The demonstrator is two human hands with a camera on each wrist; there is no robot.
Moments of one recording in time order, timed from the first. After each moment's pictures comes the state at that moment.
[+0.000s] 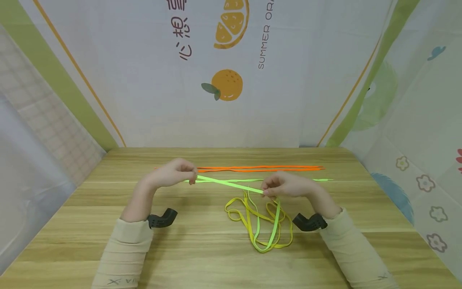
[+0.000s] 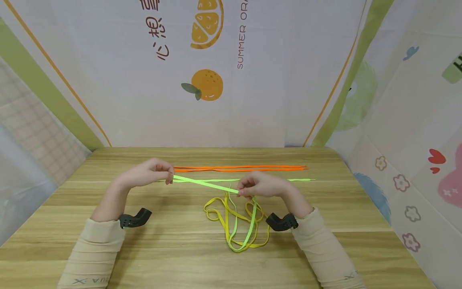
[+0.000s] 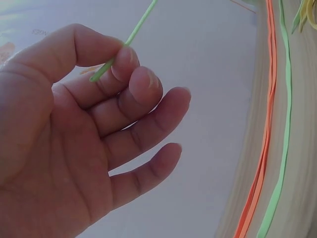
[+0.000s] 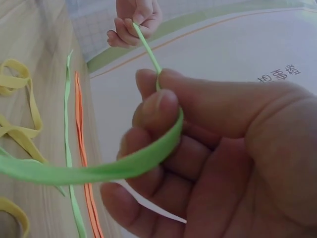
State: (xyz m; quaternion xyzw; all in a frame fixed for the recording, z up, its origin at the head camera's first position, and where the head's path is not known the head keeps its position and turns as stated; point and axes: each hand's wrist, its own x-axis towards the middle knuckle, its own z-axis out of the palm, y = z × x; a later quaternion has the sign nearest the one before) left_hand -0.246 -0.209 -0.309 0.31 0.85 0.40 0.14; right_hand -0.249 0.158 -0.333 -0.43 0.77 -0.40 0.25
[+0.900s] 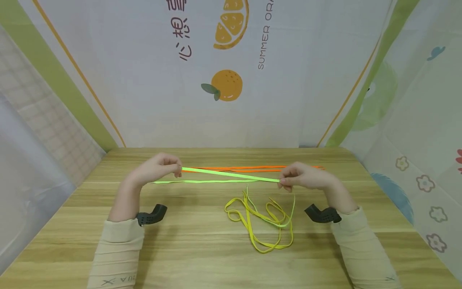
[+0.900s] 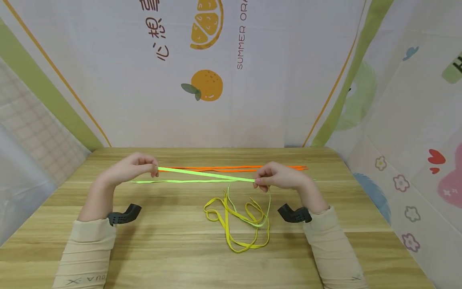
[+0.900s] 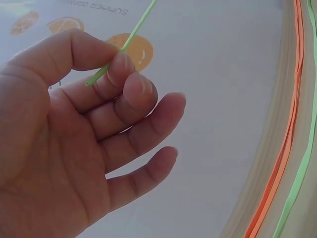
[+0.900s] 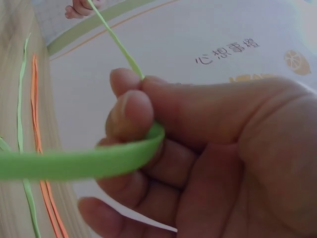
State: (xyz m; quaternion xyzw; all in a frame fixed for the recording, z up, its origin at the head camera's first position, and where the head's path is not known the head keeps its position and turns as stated) left_hand -0.243 -0.243 -0.300 0.26 0.86 0.42 0.10; right_hand -0.257 0.199 -0.313 -0.42 0.77 -0.42 0.23
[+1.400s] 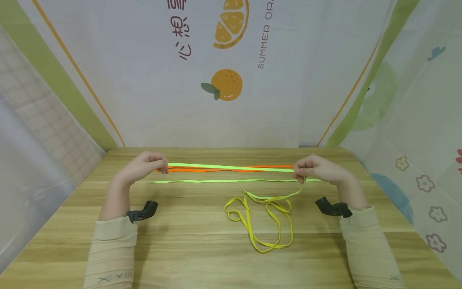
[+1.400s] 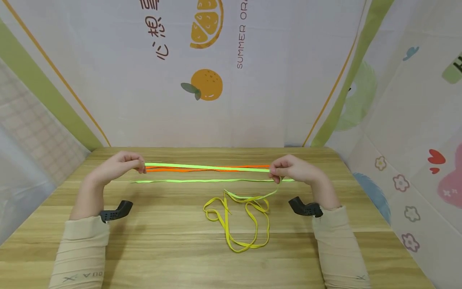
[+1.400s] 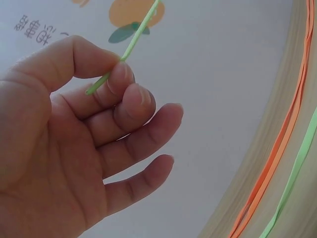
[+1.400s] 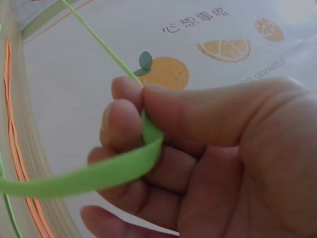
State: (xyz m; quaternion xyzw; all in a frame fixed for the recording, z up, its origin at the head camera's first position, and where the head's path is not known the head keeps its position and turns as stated) left_hand -0.248 -0.278 -0.308 0.21 0.88 0.43 0.06; right_hand -0.267 0.235 -0.307 -0.38 0.78 -0.45 0.20
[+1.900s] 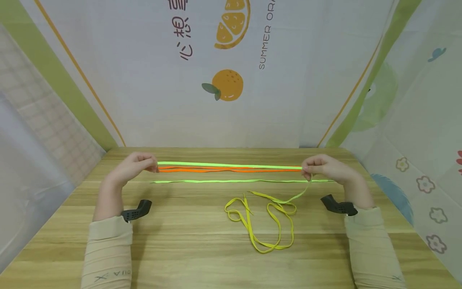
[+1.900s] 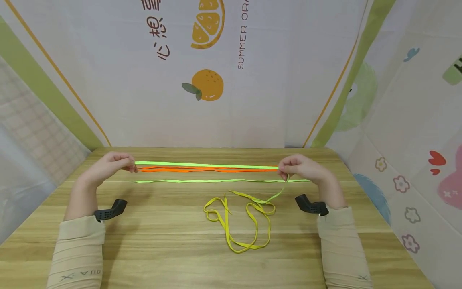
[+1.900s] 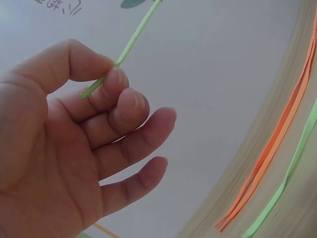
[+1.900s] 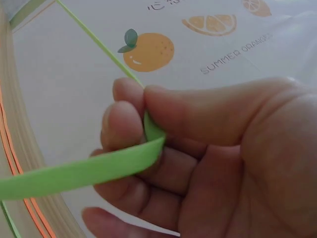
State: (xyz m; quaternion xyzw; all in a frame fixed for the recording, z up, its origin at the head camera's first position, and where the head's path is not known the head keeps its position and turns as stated) left_hand -0.249 -0.307 -0.315 0.16 0.87 0.47 0.05; right_hand -0.275 0.259 -0.311 -0.37 0.78 -0.46 0.19
